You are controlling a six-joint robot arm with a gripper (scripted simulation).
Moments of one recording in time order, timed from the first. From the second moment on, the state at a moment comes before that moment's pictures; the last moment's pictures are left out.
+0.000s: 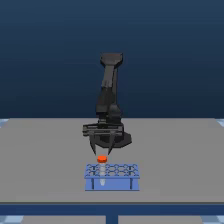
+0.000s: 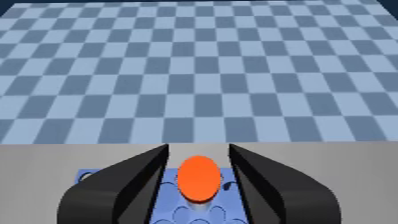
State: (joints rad) arm -0.14 -0.18 0.80 -0.92 -0.15 0.85
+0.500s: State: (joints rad) arm -0.14 -0.15 0.82 -0.74 -0.18 0.67
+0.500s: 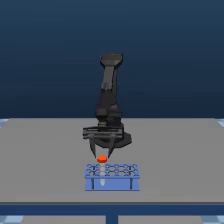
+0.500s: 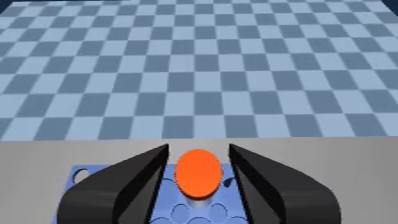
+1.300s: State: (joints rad) arm -0.14 -0.09 0.85 -0.49 -0.26 0.41
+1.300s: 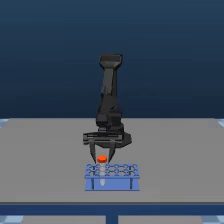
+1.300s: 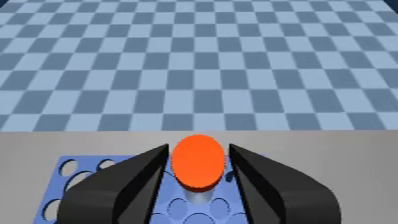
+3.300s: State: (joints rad) arm -0.15 -0.20 0.78 -1.16 -0.14 1.06
